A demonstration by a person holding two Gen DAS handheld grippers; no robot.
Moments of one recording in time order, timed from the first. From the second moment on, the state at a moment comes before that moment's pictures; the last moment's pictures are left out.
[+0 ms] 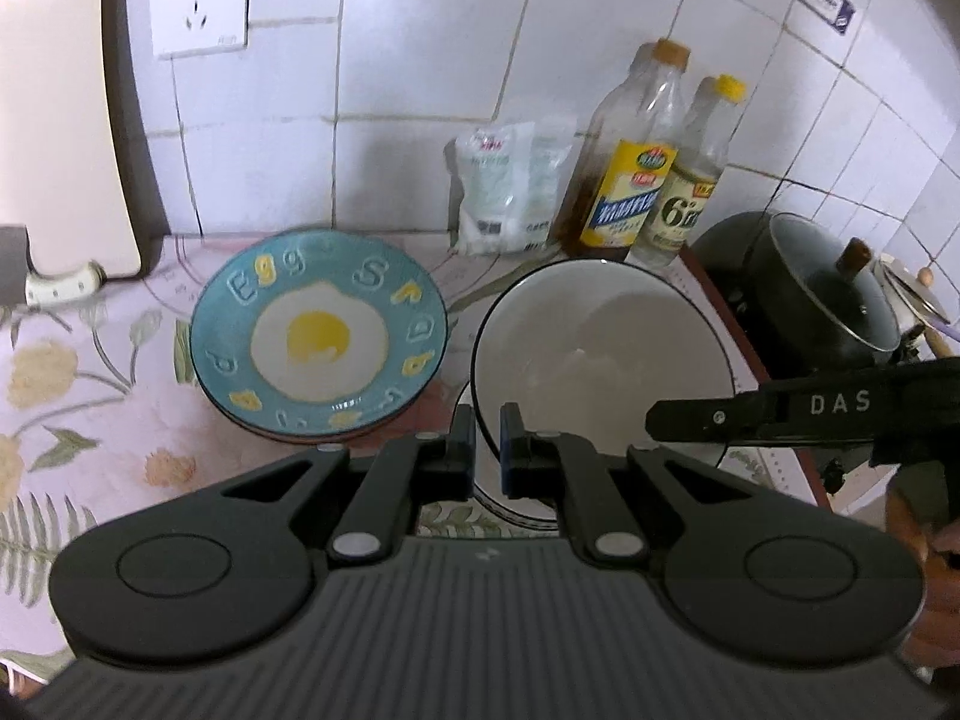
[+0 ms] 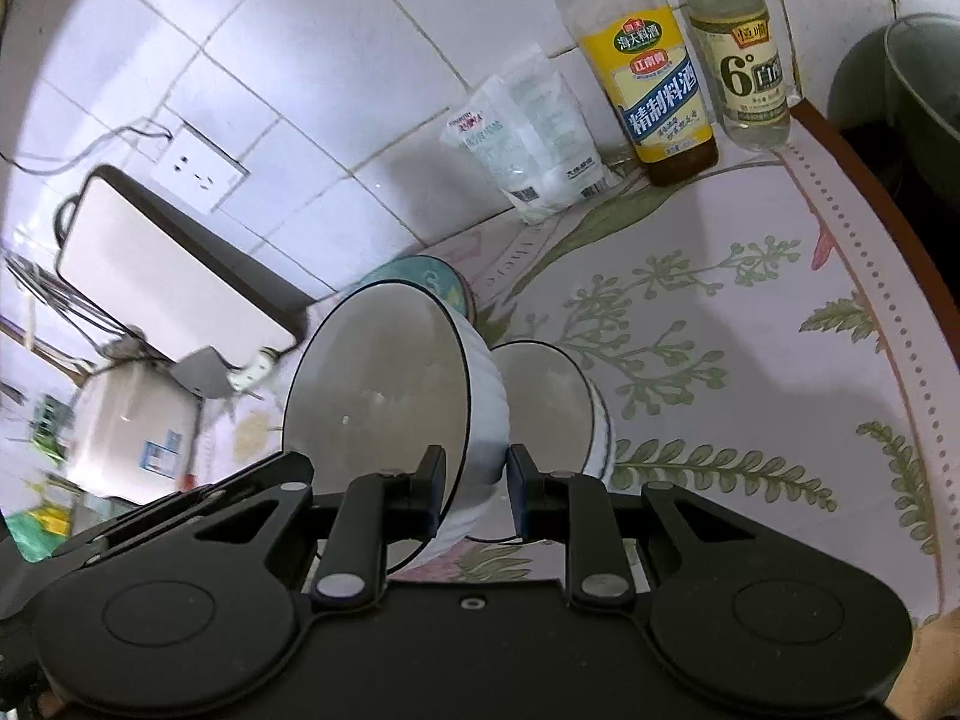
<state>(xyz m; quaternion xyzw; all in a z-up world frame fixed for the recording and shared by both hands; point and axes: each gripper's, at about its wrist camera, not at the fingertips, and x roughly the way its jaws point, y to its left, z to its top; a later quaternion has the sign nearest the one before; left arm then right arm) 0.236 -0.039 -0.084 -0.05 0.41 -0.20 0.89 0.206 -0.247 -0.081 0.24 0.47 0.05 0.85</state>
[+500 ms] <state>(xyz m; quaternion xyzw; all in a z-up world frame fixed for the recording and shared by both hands) 0.258 -0.041 -0.140 -0.09 0.44 -0.22 0.87 0.227 -0.229 -0.099 0.14 0.49 0.00 0.86</state>
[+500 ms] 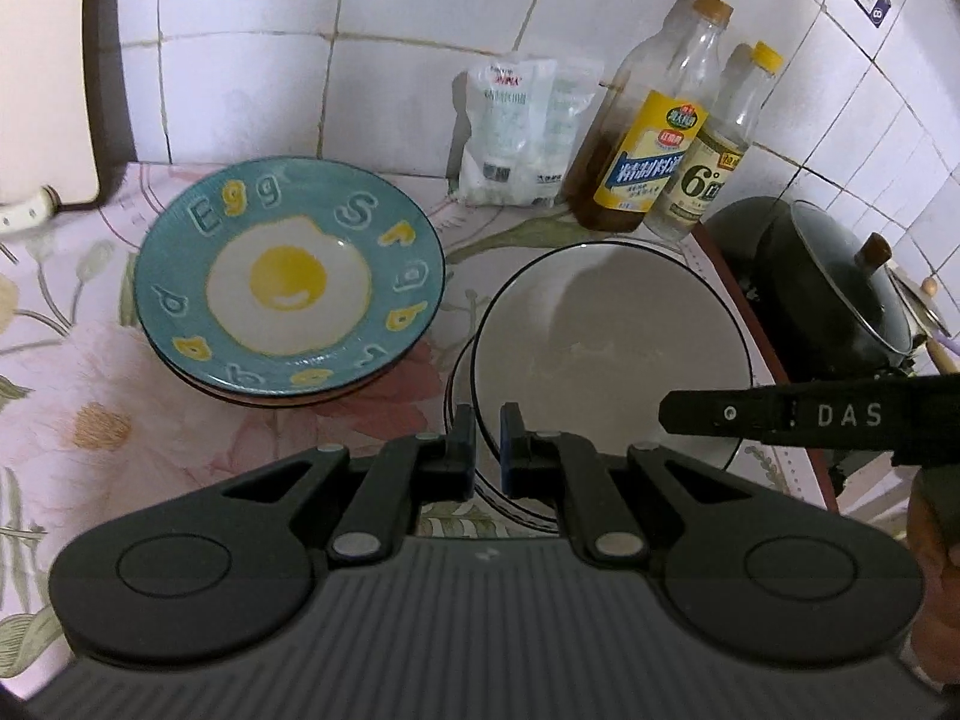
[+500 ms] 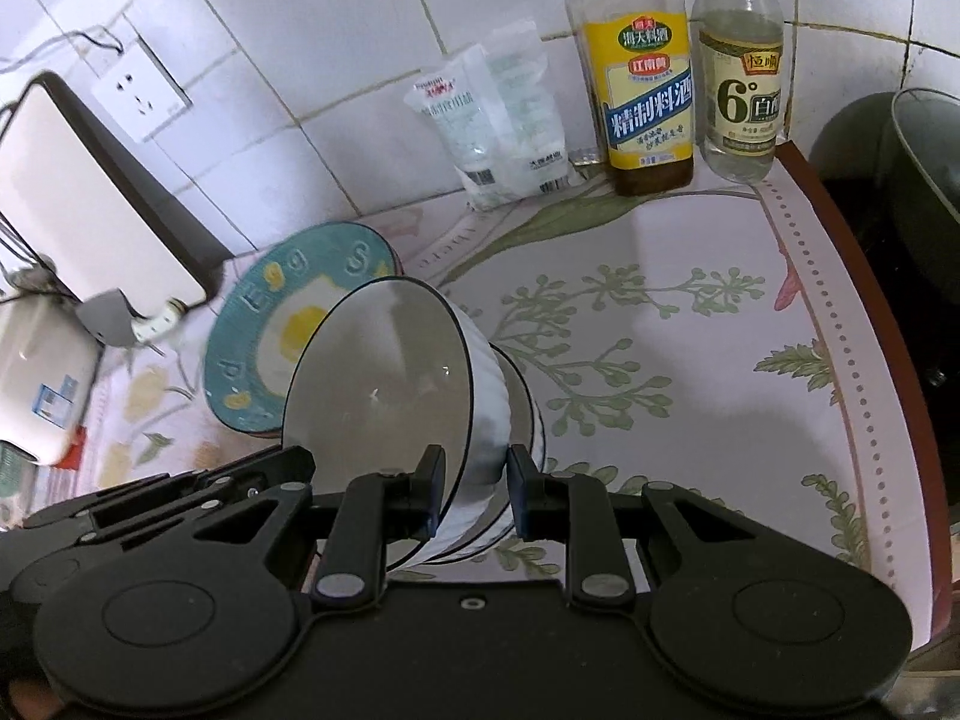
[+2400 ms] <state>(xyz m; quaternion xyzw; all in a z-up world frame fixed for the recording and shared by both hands) 0.169 -0.033 -0.123 -0.20 0.39 -0.26 0.86 0.079 -0.253 -0.103 -0.08 0.28 0.20 0.94</state>
